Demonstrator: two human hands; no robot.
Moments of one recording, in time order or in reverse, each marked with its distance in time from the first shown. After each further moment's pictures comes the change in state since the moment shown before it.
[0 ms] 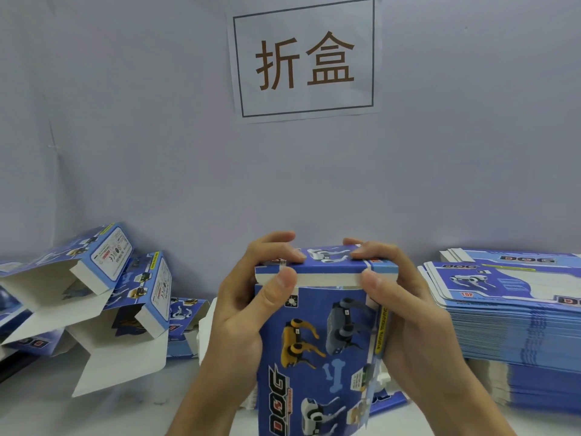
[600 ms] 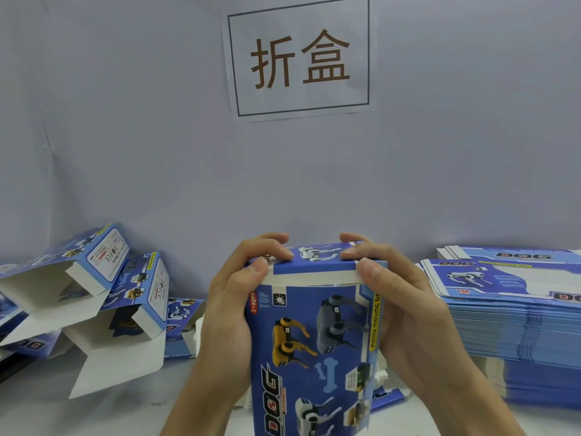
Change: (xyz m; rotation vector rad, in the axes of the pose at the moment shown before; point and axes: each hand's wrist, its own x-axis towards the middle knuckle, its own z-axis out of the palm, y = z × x) left_hand 0.005 -0.001 0.000 -0.030 0.108 -0.033; right_hand 0.002 -0.006 -0.001 -0.019 0.010 0.036
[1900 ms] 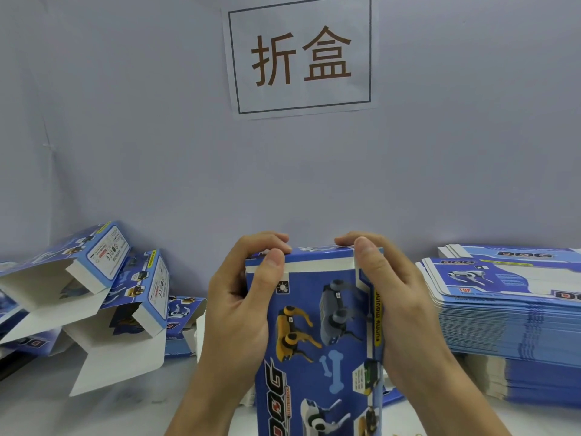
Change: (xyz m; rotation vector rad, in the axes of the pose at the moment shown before) left_hand 0.000 -0.001 0.005 0.122 0.050 0.107; right_hand 0.006 0.010 0.010 -0.183 0.066 -0.165
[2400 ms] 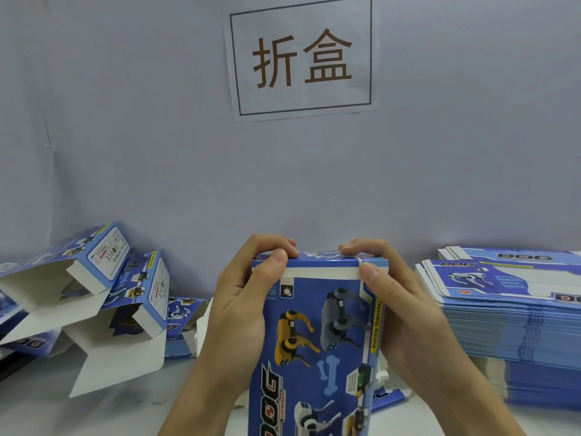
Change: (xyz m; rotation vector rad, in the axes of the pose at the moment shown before) left_hand 0.003 0.004 0.000 -0.045 -0.076 -0.116; right_hand -0.006 -0.005 -0.015 0.152 -0.182 0.137
